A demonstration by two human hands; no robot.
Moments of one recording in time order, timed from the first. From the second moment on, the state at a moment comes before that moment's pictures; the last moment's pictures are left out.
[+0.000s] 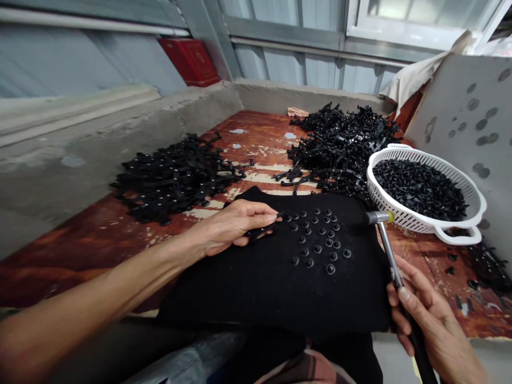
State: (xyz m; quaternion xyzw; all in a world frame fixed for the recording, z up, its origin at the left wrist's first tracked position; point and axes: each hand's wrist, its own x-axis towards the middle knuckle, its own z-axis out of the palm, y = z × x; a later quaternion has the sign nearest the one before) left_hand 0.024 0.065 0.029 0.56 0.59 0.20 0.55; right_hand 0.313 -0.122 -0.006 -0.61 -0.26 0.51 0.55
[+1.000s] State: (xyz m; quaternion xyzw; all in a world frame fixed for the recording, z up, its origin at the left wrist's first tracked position) left_hand 0.028 0.065 0.033 0.59 0.61 0.19 0.49; right_hand 0.323 -0.124 -0.015 -0.61 -0.28 0.51 0.54
